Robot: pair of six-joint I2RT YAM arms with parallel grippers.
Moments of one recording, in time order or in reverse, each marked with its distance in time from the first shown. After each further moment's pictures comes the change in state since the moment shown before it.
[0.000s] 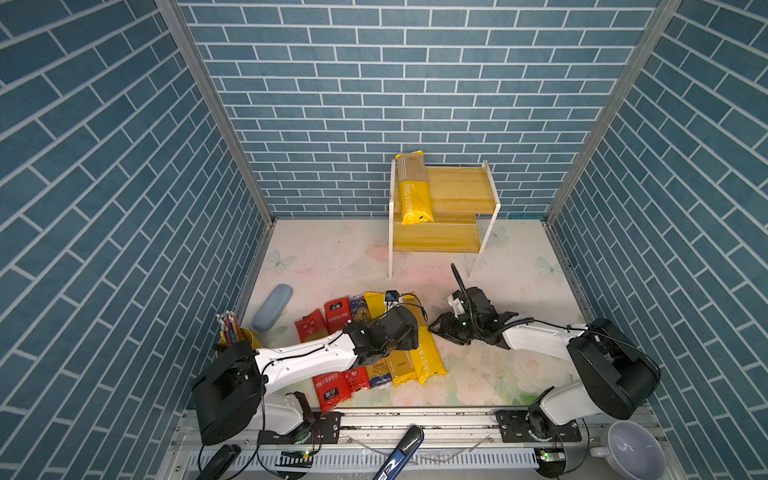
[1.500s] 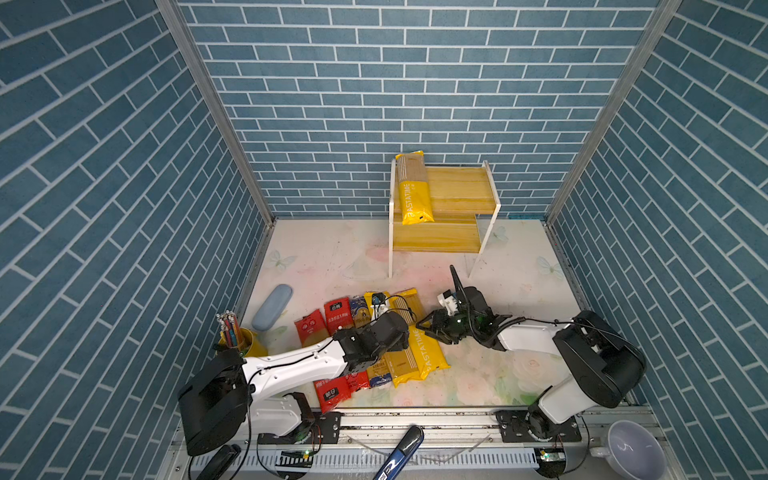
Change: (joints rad) left arm 0.010 -0.084 -0.092 0.009 -0.106 -0.050; right arm 0.010 0.035 -0.004 0.178 -0.156 0.116
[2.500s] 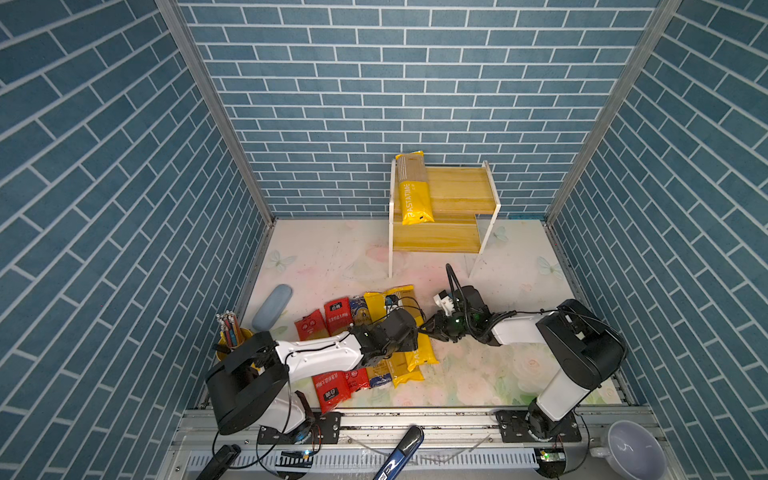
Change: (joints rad) left arm 0.032 0.130 0.022 0.138 0.168 0.003; right arm -0.026 0.148 -0.004 0.190 -0.114 -0.032
